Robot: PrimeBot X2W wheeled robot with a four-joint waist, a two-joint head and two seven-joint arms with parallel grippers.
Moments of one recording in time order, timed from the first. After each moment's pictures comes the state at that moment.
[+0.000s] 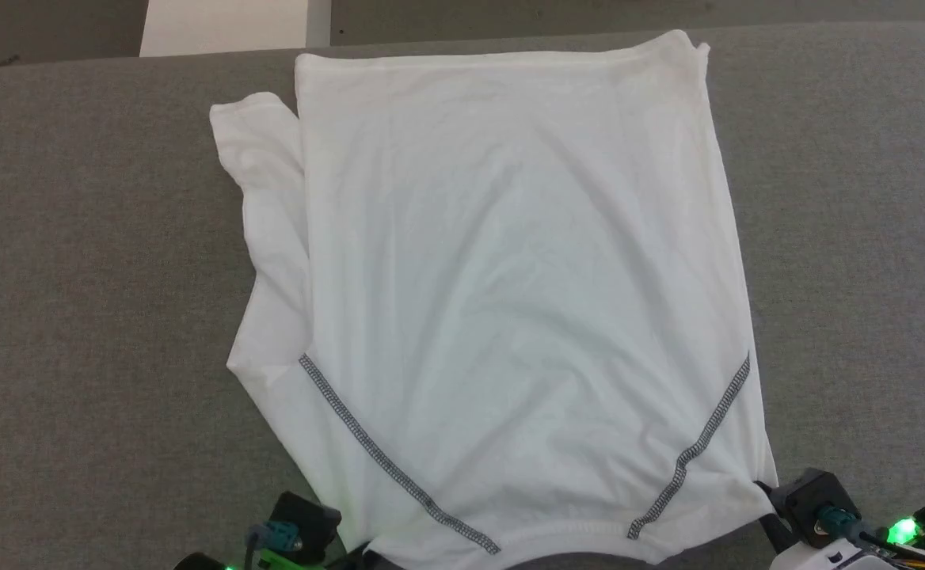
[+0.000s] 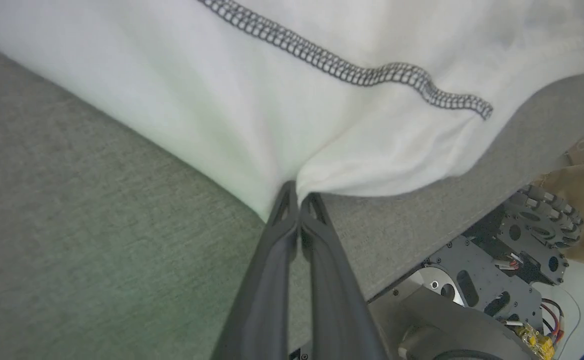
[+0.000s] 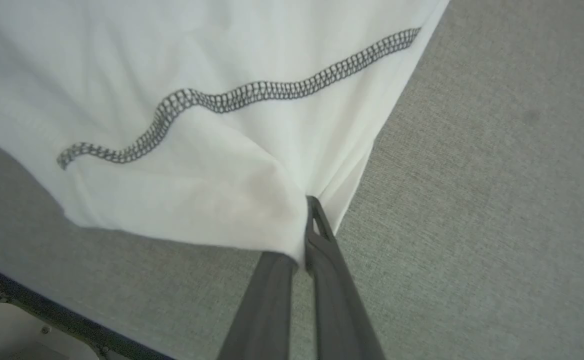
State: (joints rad) left arm -0.06 0.68 -0.87 -0.19 -0.72 0.27 0.29; right arm 0.21 -0.36 0.18 -0.21 0.00 0.13 0.41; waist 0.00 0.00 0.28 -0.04
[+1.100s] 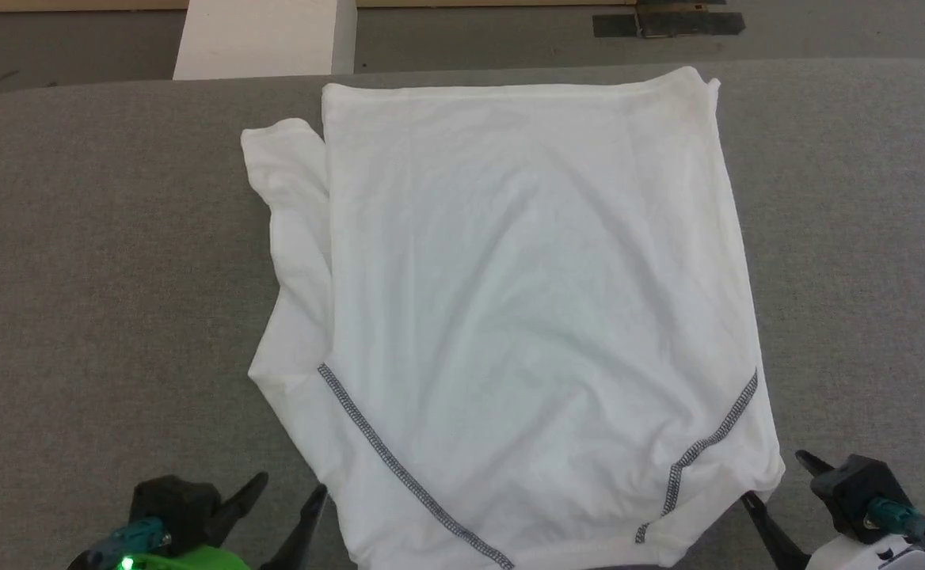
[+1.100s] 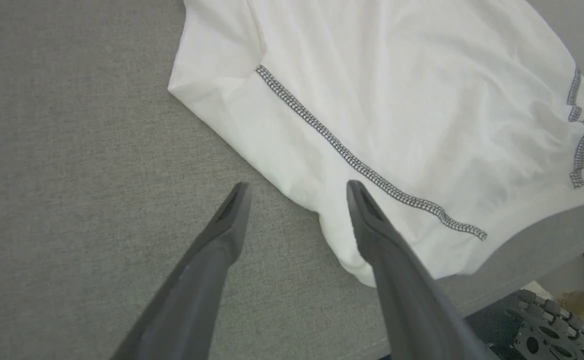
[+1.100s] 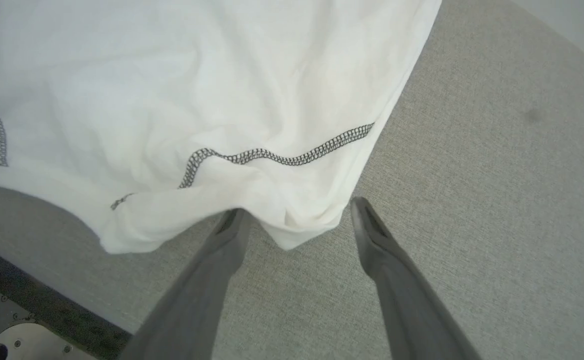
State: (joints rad) left arm 0.07 0.80 -0.66 -0.41 -0.81 0.37 0.10; right arm 0.26 -0.41 0.14 -0.40 0.11 0.13 0.50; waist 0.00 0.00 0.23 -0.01
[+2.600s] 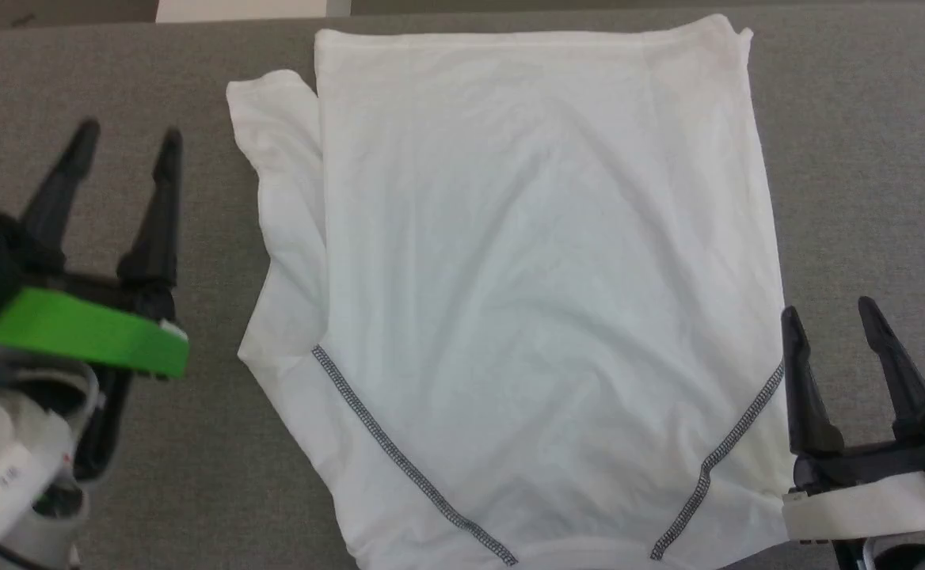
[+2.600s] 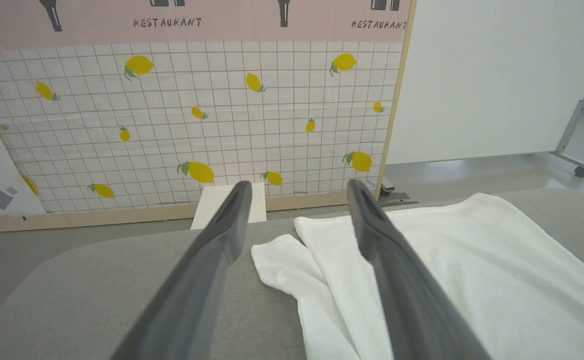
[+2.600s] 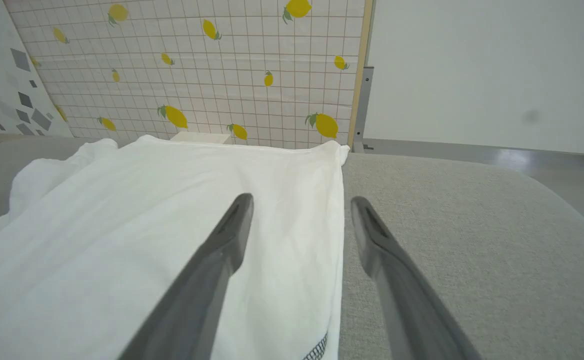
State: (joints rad) left arm -0.28 0.57 -0.20 -0.32 -0.56 0.14 0.00; right arm 0.11 -0.05 -0.06 -0.32 0.06 0.13 -0.07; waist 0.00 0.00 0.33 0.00
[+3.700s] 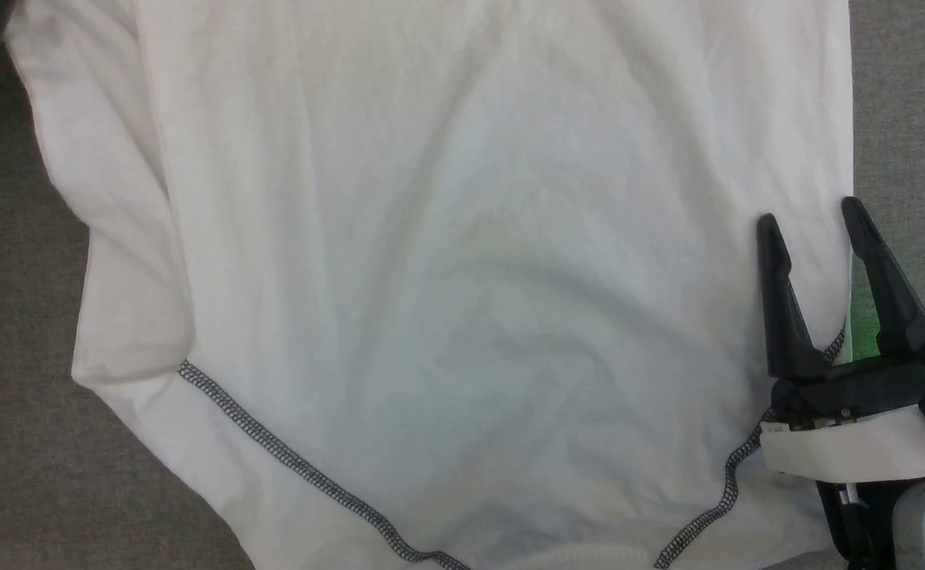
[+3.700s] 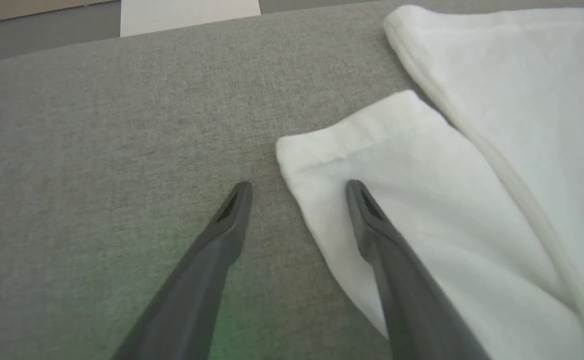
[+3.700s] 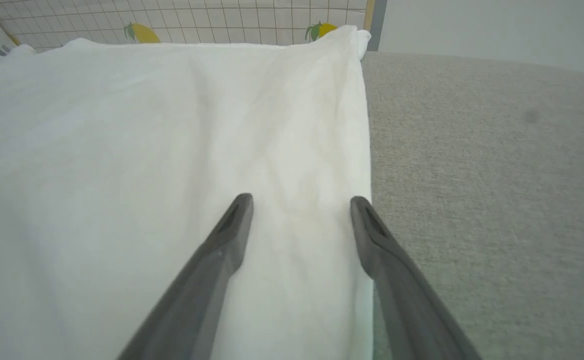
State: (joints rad) left arm -0.91 0.73 -0.26 0.16 -0.76 -0.02 0.61; right arm -0.07 -0.05 0.01 -0.34 0.06 0.13 -0.08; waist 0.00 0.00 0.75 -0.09
